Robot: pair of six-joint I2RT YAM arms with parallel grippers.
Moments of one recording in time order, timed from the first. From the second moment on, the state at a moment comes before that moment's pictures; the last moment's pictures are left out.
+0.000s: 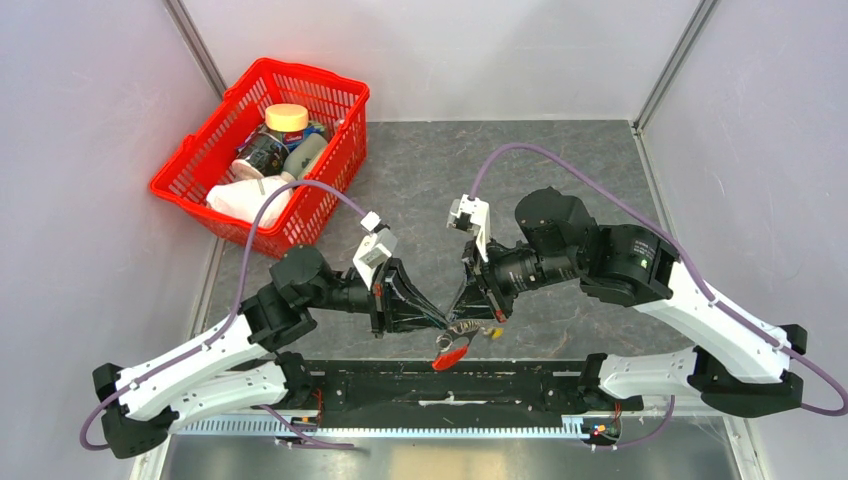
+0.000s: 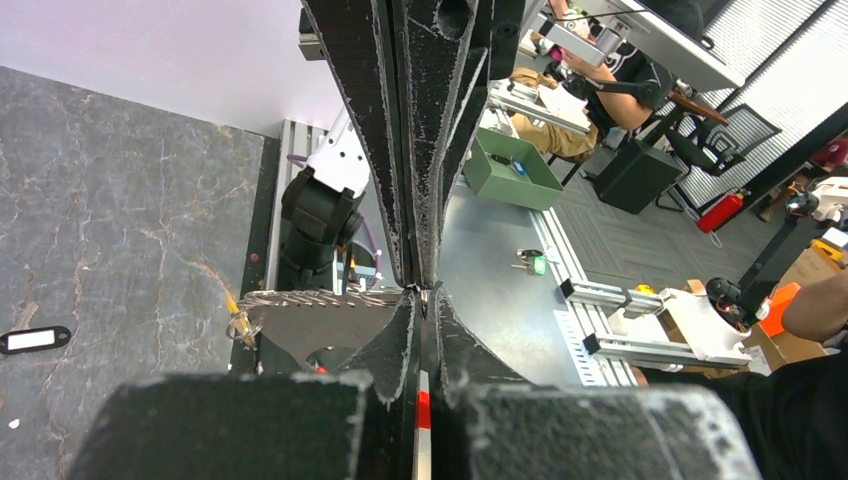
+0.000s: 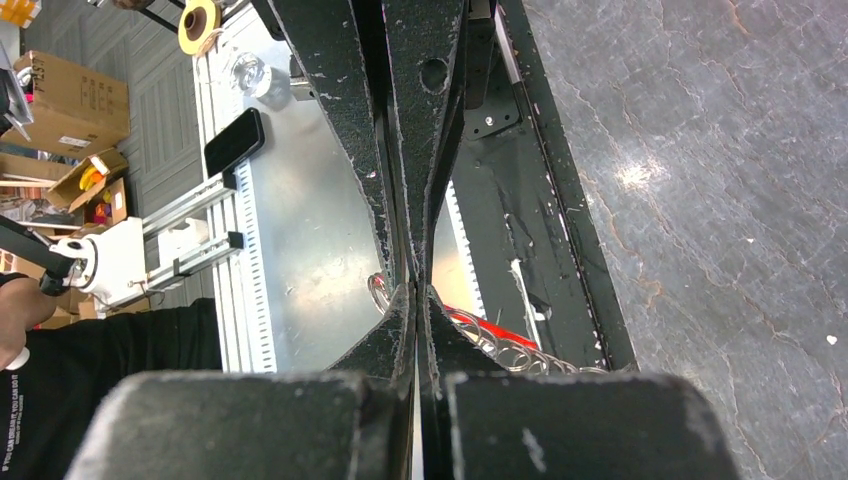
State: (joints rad) left arm -1.02 0.79 0.82 0.09 0.68 -0.51; right arm 1.10 1.17 1.61 -0.96 -0.46 0.31
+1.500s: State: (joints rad) left arm -1.02 0.73 0.78 0.10 0.65 -0.50; right arm 1.10 1.10 1.59 -0.94 -0.05 0.41
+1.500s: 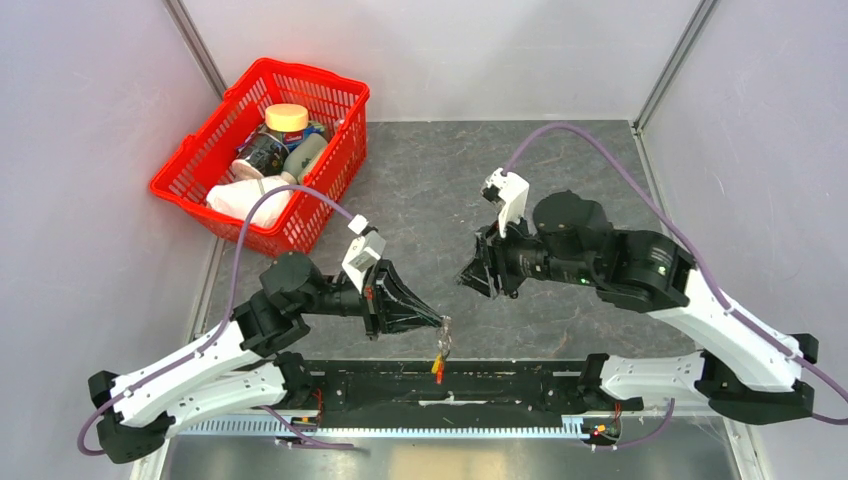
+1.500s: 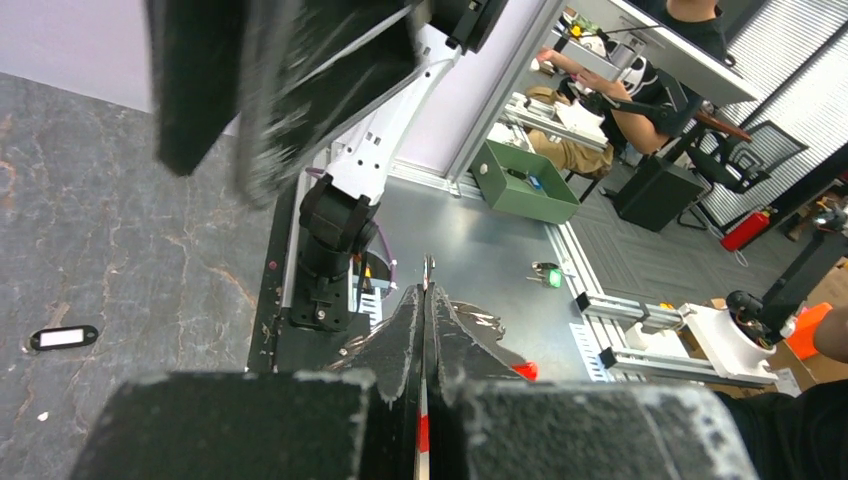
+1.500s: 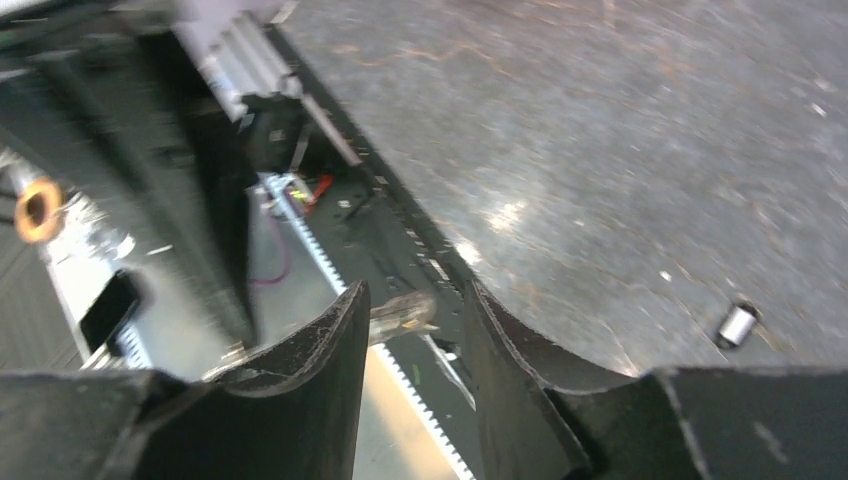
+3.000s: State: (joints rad) left arm -1.02 0.64 0.78 -0.18 0.33 -0.37; right arm 0.59 1.61 1.06 -0.72 0.16 0.63
